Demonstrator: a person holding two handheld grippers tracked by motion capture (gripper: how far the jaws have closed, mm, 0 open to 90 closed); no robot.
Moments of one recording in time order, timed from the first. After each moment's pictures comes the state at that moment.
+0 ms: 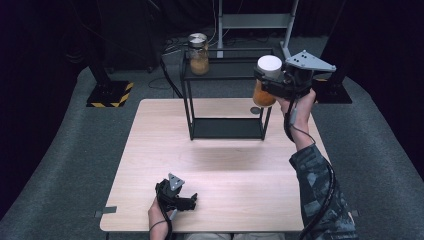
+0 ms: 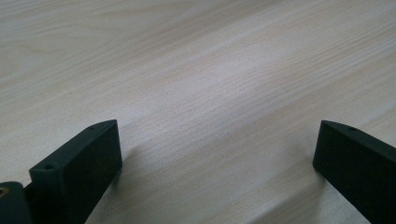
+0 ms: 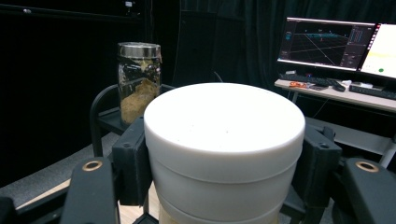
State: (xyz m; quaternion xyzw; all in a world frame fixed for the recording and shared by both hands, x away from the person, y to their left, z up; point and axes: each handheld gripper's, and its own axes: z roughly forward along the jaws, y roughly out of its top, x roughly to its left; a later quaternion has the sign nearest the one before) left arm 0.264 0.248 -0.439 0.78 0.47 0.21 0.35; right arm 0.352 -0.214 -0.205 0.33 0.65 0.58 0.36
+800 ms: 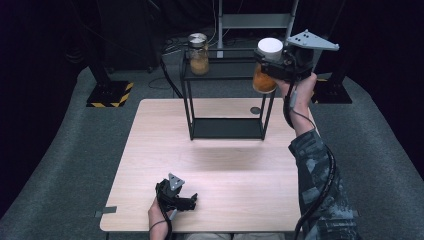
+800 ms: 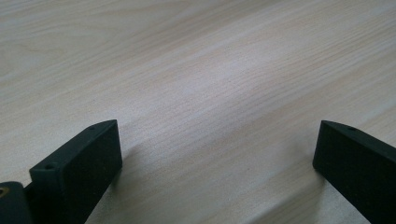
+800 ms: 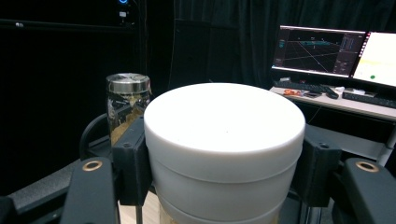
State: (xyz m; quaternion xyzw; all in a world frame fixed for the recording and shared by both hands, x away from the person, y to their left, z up) left arm 0.265 0.249 -0.439 0.79 0.47 0.21 0.35; right arm 0.365 -0.208 -0.173 0.34 0.64 0.58 0.37
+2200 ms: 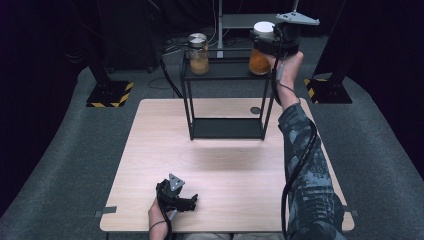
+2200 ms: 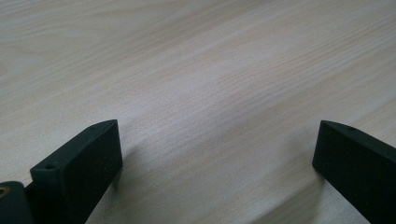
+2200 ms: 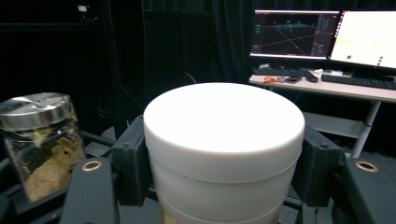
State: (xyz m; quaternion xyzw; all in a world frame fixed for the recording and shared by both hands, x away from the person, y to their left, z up) left arm 0.264 0.250 -0.439 0.79 0.46 0.20 0.35; right arm 0.444 -0.184 -0.164 0.40 0.62 0.56 0.37
